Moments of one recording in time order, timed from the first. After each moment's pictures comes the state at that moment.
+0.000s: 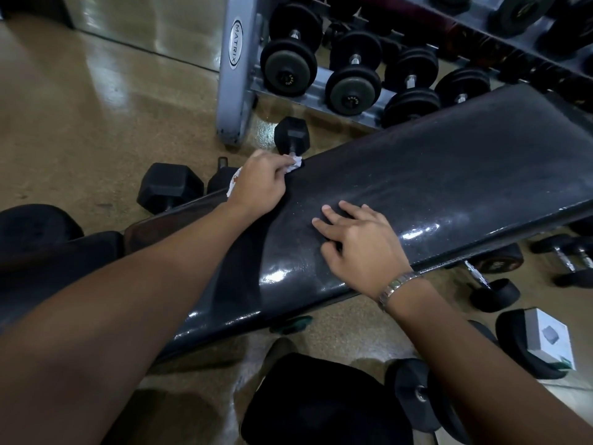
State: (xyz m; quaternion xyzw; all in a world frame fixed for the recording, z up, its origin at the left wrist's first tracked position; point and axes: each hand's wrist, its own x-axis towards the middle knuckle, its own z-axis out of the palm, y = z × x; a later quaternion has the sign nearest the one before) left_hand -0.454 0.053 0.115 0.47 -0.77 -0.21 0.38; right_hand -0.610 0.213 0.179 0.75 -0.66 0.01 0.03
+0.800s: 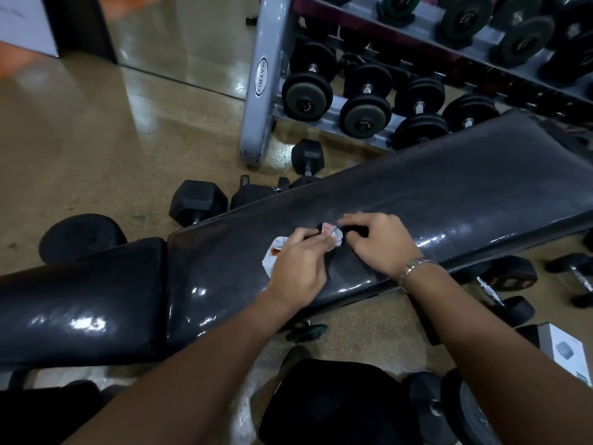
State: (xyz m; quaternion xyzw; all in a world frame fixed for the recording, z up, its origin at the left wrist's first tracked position) left_hand -0.453 0.189 0.091 0.40 -0.80 -0.20 0.41; right_hand -0.606 0.203 0.210 0.67 -0.72 0.13 -0.15
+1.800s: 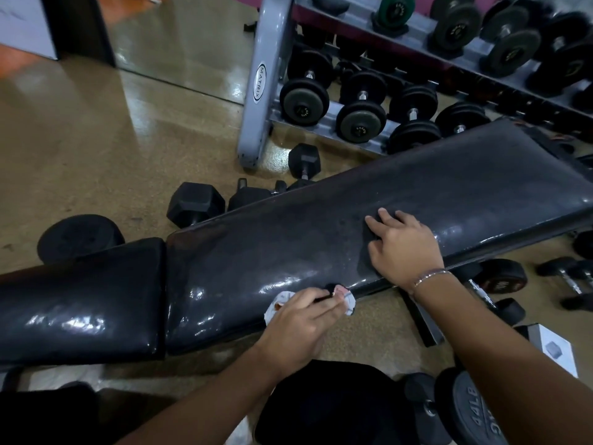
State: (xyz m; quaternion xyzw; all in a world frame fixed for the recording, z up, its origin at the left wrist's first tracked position) left_hand -0.430 0.277 0.066 0.26 -0.87 -0.13 0.40; right_hand -0.630 0.227 0.210 0.66 -0.74 -0.09 0.08
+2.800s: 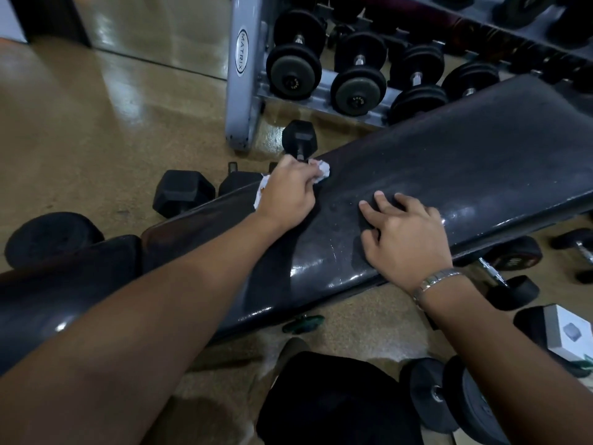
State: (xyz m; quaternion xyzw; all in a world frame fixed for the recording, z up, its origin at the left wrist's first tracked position) left_hand -0.478 0.086 0.127 0.42 -0.79 -0.19 0.40; right_hand -0.638 0.227 0.197 0.67 -0.73 -0.04 0.13
